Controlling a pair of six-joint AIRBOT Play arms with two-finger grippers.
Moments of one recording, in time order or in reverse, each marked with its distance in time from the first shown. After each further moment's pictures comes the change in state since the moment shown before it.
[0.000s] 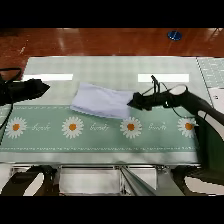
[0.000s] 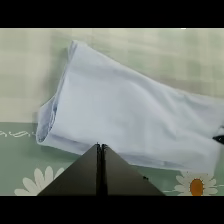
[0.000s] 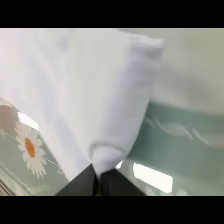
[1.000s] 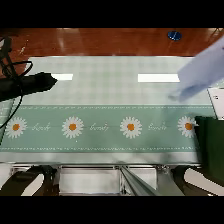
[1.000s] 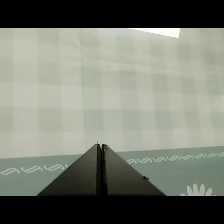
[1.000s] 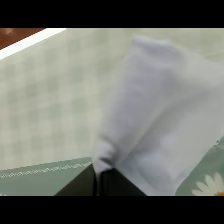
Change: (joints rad) left arm -0.060 -0.099 0.010 -0.022 0.184 0.042; right arm -0.710 0.200 0.890 -0.475 0.769 0.377
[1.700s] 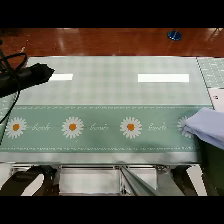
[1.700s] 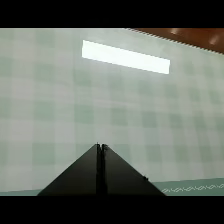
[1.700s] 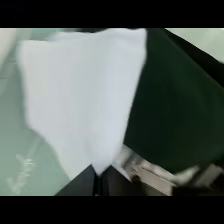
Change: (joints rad) left arm -0.008 -0.002 0.009 -0.029 0.106 0.000; right arm -0.669 0.411 -0.526 -0.452 0.167 -0.006
